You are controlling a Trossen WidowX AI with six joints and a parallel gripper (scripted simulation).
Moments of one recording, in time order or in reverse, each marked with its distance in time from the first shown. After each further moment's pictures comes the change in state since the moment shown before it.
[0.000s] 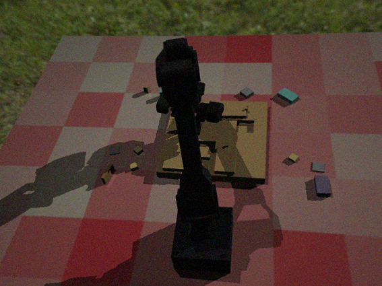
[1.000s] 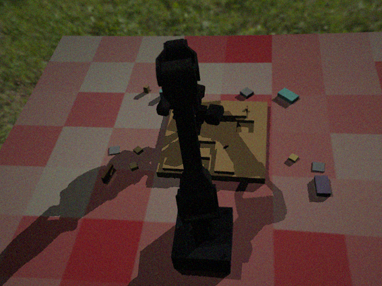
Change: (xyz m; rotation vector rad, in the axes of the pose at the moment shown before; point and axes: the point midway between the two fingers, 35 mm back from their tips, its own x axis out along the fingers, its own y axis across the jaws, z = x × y) arm 0.010 0.000 0.000 0.000 -0.001 0.000
